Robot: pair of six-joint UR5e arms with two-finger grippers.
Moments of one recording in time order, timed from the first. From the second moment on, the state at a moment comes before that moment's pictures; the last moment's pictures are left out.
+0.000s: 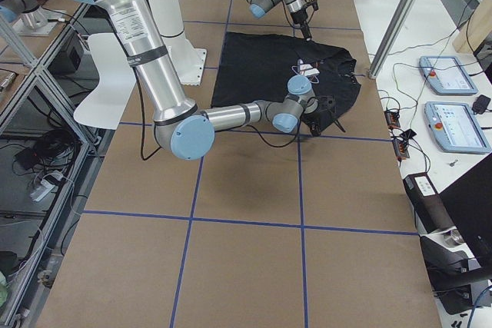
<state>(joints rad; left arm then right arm) -0.71 -2.30 -1.27 -2.38 -1.68 -1.19 0.89 -1.13 1.23 -0.72 1.85 1.07</state>
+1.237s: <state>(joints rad) -0.71 -2.29 -1.28 -2.38 -1.68 -1.19 0.88 -1.13 1.24 -0.71 1.83 1.07</state>
